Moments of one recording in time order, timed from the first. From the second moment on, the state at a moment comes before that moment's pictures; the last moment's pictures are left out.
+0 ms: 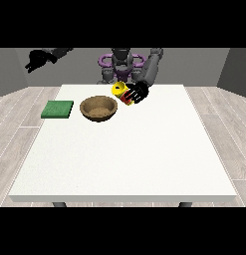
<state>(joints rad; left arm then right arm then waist) -0.84 0.11 -0.04 -0.56 -0.39 0.60 -0.51 -0.55 -0.39 -0.29 -1.21 -0.19 0.08 -0.11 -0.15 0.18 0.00</state>
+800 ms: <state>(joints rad) -1.05 0.08 -0.42 -0.26 -1.01 0.85 0.03 -0.58 -0.37 -0.26 -1.07 -0.15 0.07 -0.14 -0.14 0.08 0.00</state>
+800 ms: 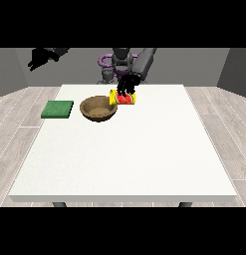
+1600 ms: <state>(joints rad) -1.09 0.00 -0.79 -0.30 -1.44 0.57 0.42 -0.66 -0.34 -0.24 -0.96 -0.13 0.08 -0.21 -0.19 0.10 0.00</state>
